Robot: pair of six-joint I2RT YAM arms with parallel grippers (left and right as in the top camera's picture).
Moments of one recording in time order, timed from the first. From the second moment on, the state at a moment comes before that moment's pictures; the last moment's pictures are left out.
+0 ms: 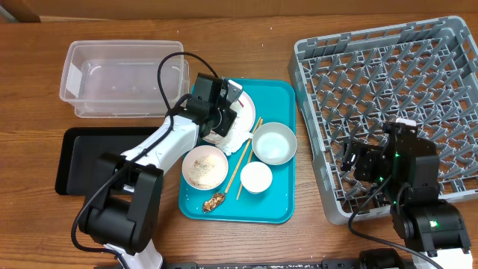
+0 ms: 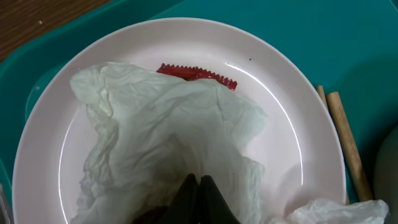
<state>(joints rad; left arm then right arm) -0.36 1.85 1.12 -0.27 0.09 0.16 0.09 0.77 0.77 -0.74 0.01 0.28</state>
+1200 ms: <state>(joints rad) -0.09 1.60 1.21 -0.35 0.12 0.00 0.09 0.77 0.77 -0.75 0.01 0.28</state>
